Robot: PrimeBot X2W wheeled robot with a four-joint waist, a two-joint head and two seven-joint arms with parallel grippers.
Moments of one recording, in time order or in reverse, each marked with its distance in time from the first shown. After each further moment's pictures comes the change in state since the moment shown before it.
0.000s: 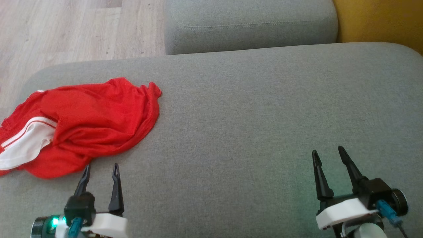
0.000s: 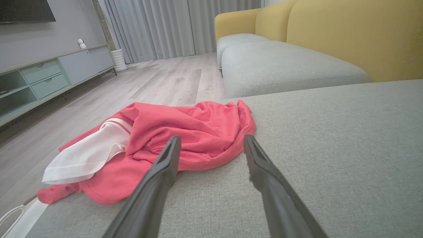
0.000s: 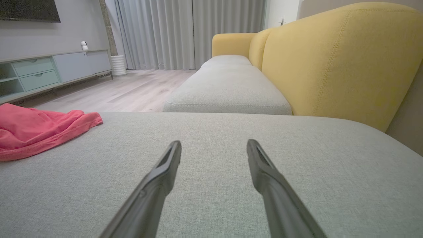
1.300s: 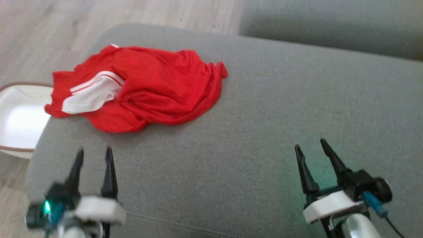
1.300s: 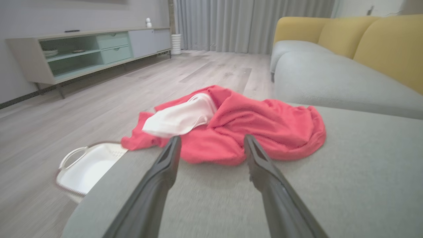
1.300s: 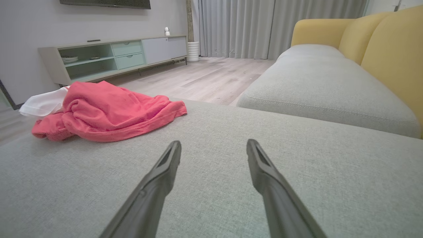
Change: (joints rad) left arm -0.029 -0.028 0.064 -0.011 -0.073 -0.077 0.000; right arm -0.044 -0.003 0.088 0.031 0.014 0.000 -0.001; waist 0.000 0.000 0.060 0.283
